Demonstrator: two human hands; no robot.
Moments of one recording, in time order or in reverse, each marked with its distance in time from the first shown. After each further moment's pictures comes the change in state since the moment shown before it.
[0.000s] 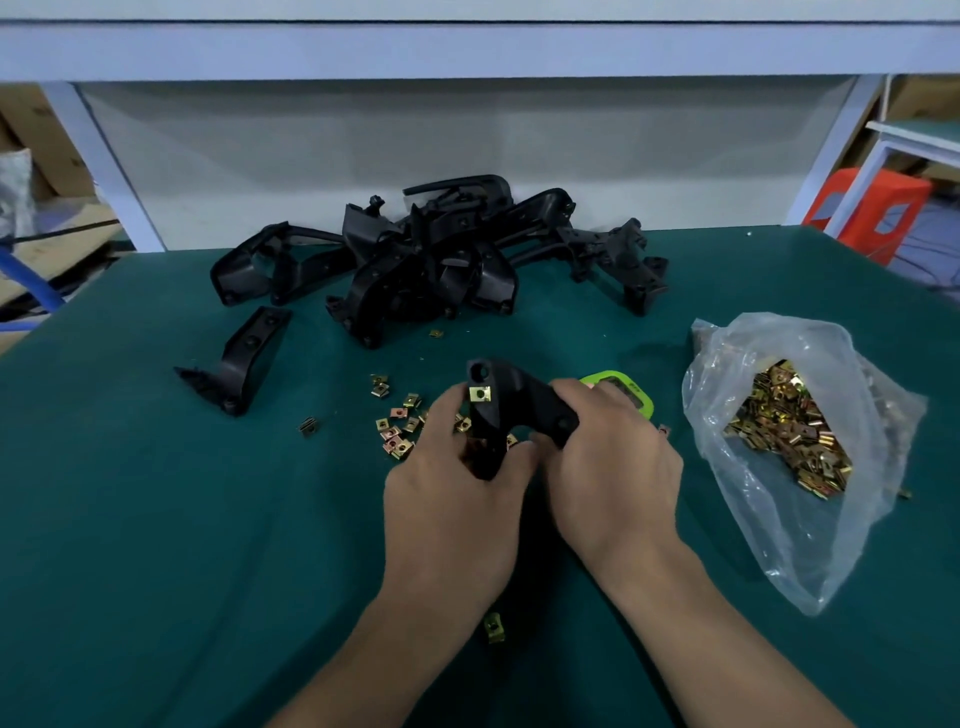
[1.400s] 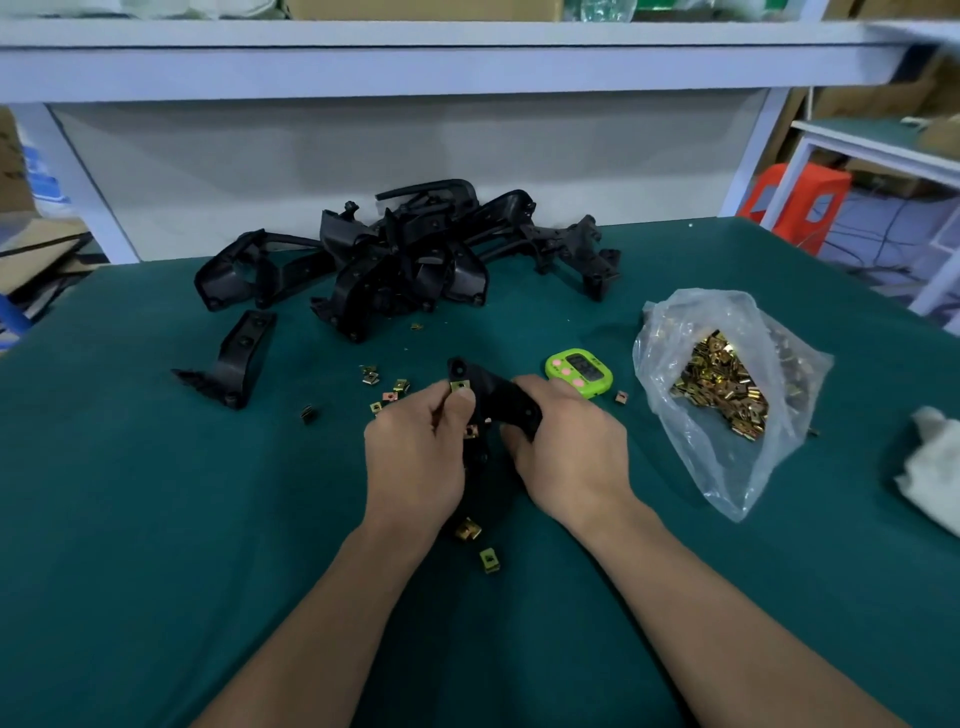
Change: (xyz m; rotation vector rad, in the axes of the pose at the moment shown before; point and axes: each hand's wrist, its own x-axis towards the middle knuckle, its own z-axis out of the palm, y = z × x) left_hand 0.020 -0.025 -0.014 0.018 -0.006 0.157; right_hand -0.017 0.006 0.009 -0.045 -0.042 -0.092
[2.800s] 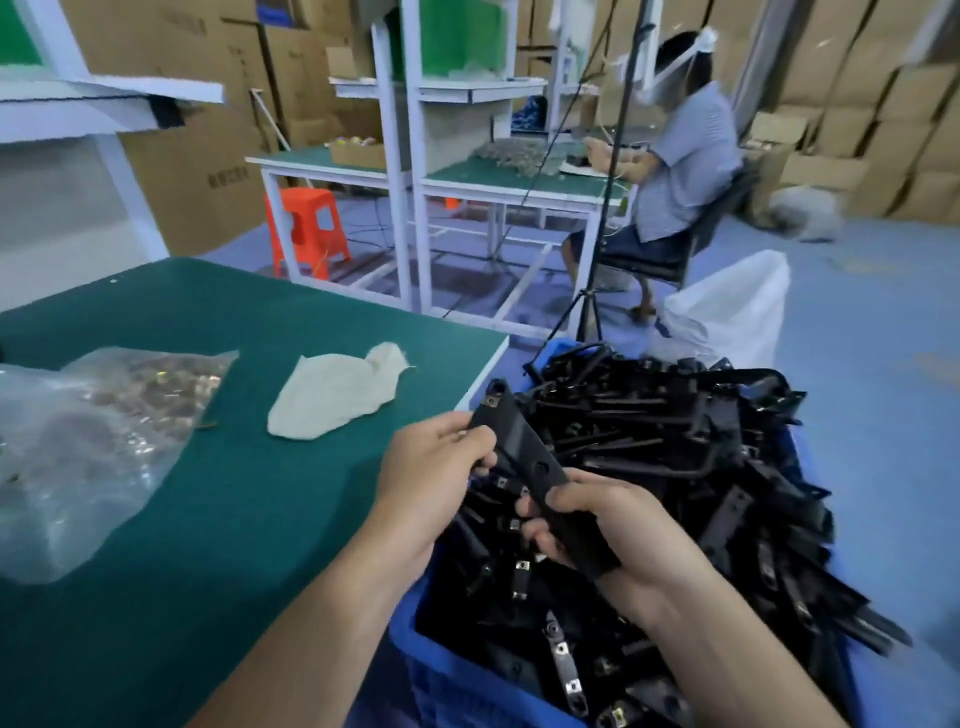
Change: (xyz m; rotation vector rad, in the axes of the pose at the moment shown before) left_hand -0.247 0.273 0.235 -0.537 -1.190 -0.005; right_hand -0.332 0.194 -0.296 1.417 0.526 1.099
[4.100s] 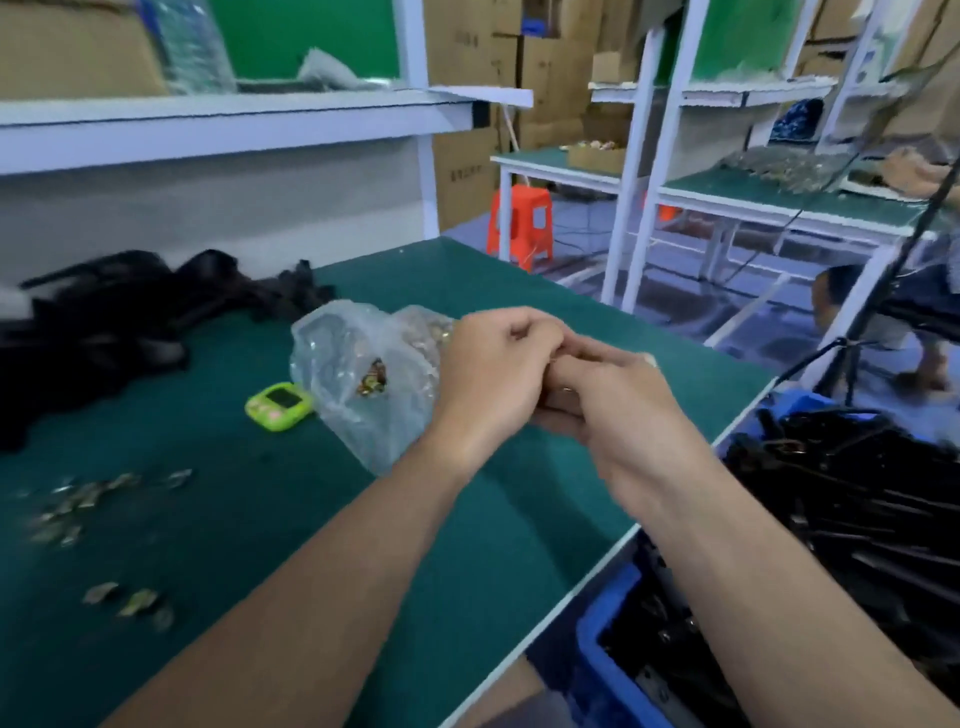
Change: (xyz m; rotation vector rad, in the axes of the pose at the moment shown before) left_hand -0.003 0.053 -0.159 0.238 0.444 0.289; right_hand 0.040 -0.002 0.234 -0.311 -0.287 -0.322
